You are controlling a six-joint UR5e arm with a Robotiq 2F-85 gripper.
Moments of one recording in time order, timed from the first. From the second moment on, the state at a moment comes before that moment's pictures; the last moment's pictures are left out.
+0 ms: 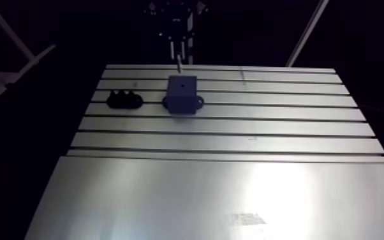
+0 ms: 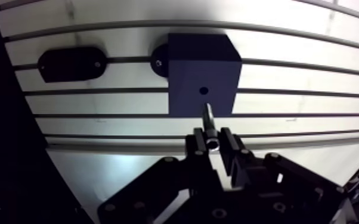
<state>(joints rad) 0.00 -1.06 1.35 -1.51 -1.59 -1.59</state>
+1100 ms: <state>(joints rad) 0.00 -1.06 1.39 -1.55 -1.59 -1.61</state>
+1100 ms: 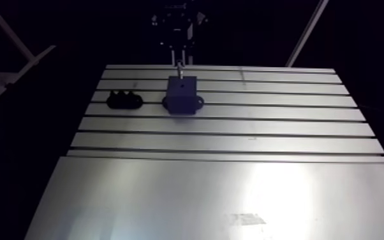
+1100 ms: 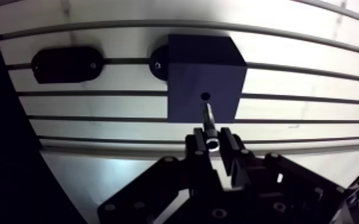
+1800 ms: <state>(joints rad) -0.01 -1.06 1.42 -1.56 -1.59 -1.61</state>
